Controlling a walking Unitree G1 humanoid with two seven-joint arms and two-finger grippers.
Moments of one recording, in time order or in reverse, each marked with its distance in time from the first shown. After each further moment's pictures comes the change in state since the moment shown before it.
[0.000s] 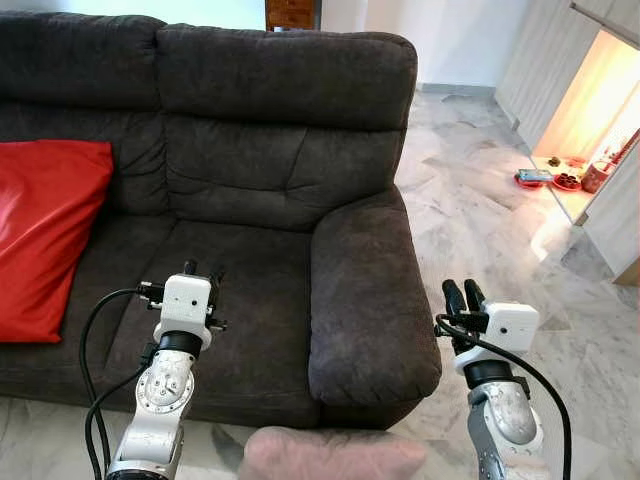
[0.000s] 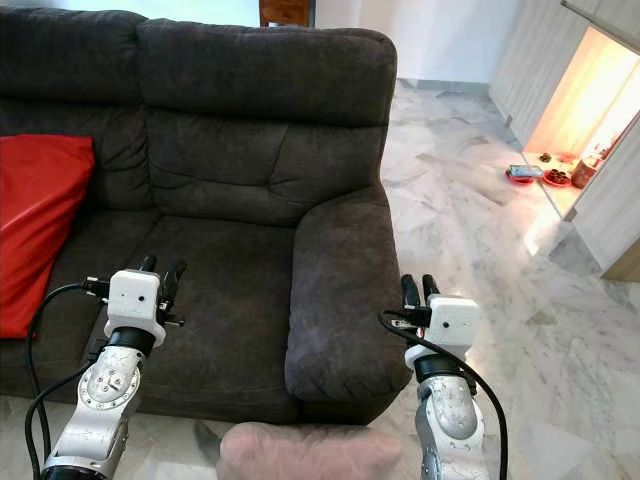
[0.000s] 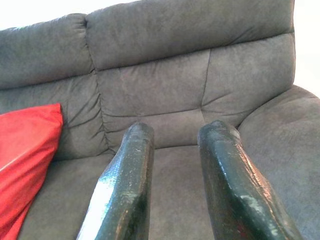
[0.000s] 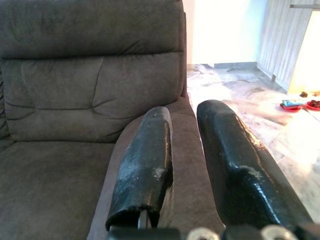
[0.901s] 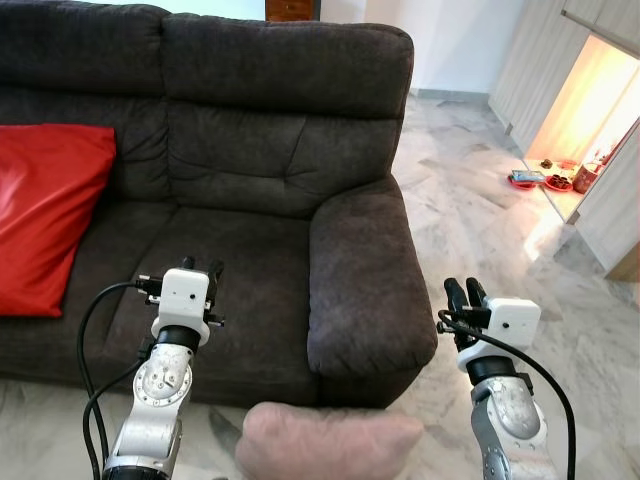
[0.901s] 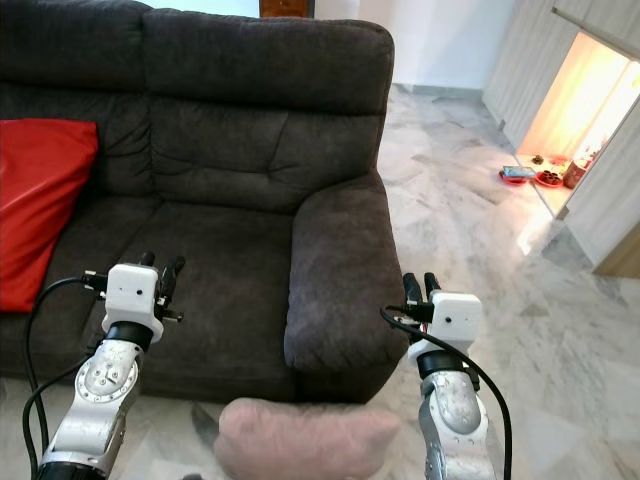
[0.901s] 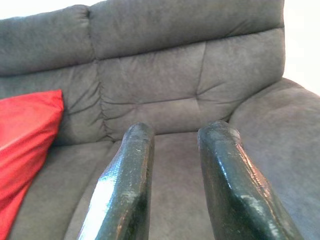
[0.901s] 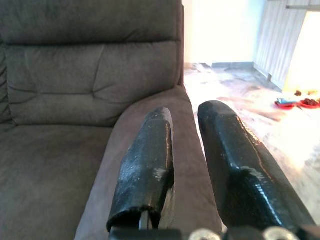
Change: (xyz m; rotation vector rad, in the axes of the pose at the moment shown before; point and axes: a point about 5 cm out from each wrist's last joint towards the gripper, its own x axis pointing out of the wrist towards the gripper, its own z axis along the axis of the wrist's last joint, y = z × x) left arm 0.004 0.004 0.006 -0.014 0.000 -0.010; right arm 0.001 -0.004 0.001 -0.007 0.019 -0.002
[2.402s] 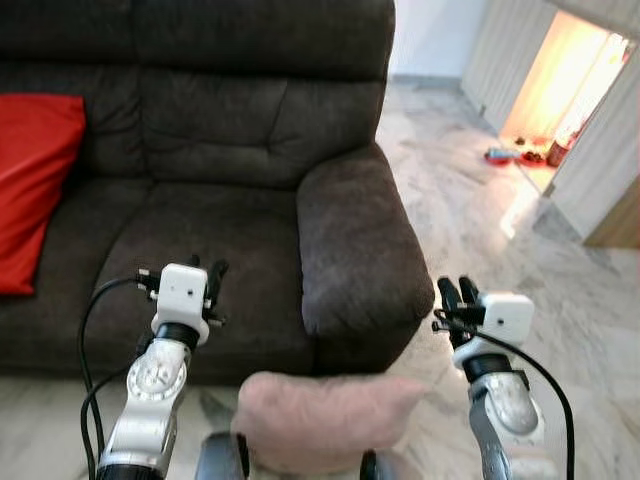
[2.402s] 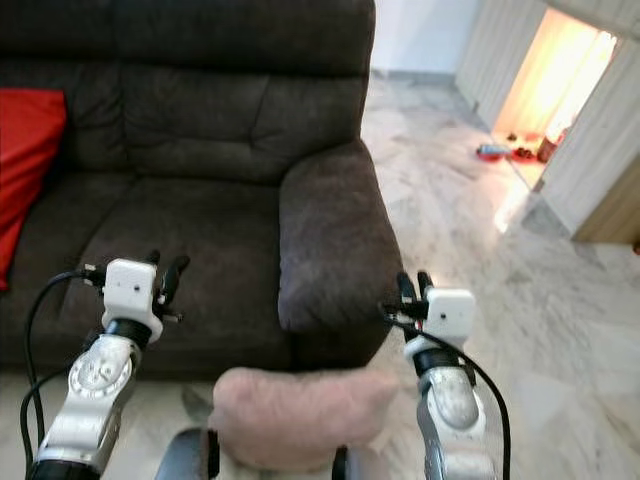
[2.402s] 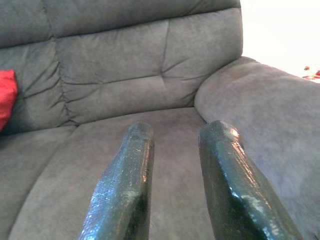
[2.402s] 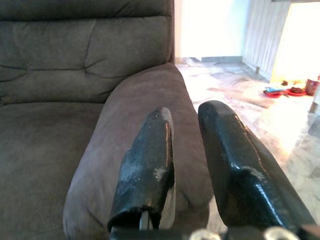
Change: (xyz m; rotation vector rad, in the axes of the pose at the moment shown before) left arm 0.002 0.001 0.003 -0.025 0.014 -0.061; right arm 0.002 0.005 0.003 0.000 0.009 0.042
